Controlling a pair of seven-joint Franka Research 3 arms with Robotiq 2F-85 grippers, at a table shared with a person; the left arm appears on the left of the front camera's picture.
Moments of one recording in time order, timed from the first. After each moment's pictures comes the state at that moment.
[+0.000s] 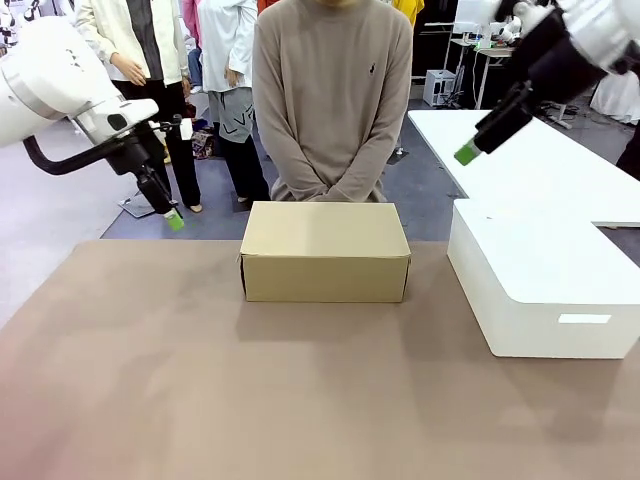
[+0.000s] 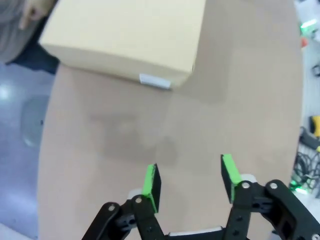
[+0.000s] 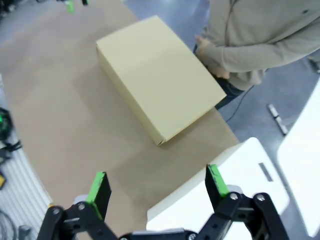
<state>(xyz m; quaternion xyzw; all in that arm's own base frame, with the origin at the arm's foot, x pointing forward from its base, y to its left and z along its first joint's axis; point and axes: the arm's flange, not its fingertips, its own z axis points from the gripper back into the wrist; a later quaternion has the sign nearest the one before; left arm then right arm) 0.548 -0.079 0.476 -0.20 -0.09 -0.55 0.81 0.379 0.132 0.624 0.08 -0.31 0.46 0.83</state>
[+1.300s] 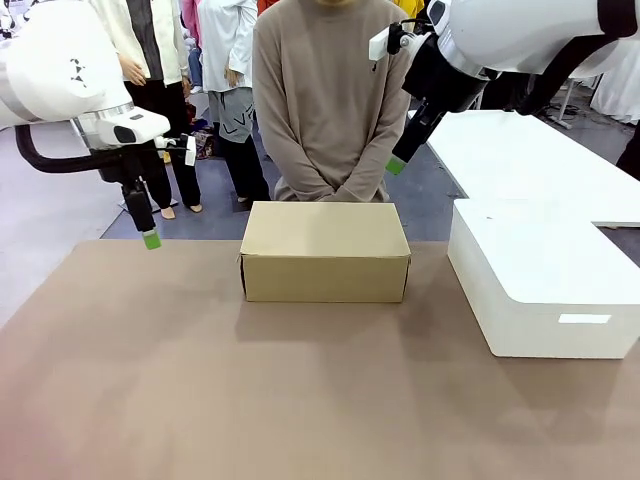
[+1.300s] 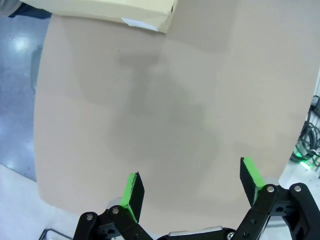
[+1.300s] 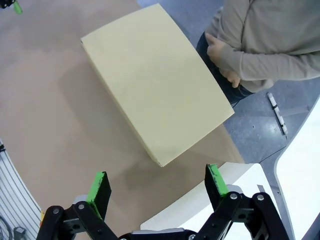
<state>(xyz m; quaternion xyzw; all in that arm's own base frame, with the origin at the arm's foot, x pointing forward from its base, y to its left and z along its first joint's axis) 0.489 -0.102 0.487 -0.06 -0.03 -0.54 0.84 0.446 0.224 0.597 0.04 -0.25 0.48 0.84</state>
